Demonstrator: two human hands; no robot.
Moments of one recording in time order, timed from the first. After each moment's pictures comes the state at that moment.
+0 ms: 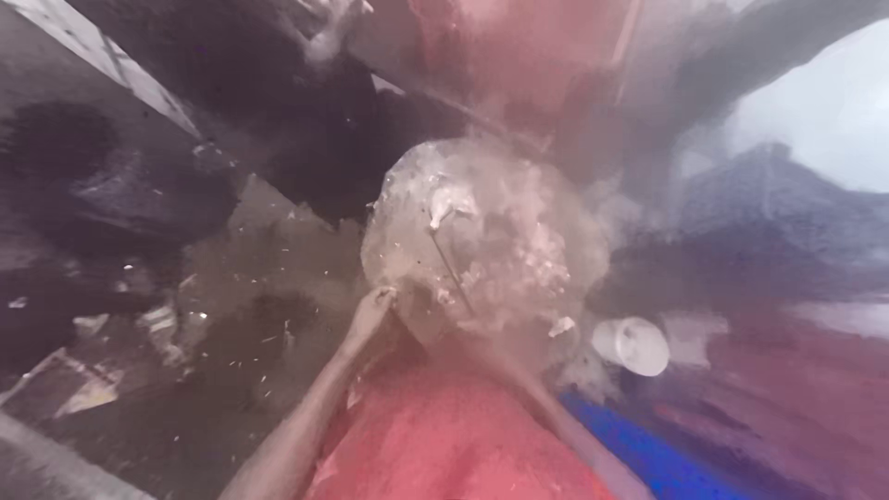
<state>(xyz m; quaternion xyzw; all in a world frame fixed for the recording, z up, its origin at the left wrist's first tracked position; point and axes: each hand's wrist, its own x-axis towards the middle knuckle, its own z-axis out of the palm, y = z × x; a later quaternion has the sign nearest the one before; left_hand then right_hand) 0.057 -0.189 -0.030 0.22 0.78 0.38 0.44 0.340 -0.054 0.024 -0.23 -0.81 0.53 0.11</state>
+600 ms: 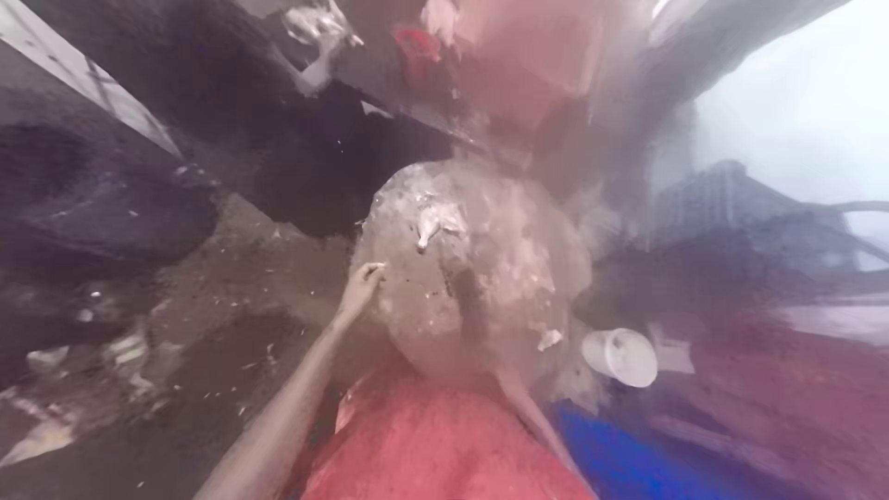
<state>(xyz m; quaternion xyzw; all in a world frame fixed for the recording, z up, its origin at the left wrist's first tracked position) 0.006 -0.125 -0.010 0.24 0.76 0.47 0.39 0.397 -0.062 -0.010 -0.42 -0.59 0.68 0.11</state>
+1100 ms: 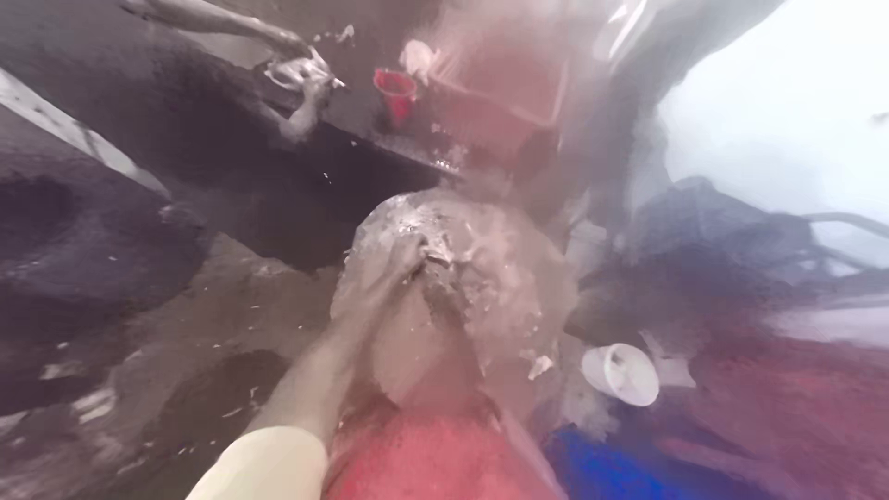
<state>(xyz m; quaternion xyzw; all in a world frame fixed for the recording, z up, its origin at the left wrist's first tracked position) -0.006 0.092 -0.017 0.52 0.79 0.21 0.23 0.431 -0.059 -0.027 -0.38 -0.73 0.56 0.05</state>
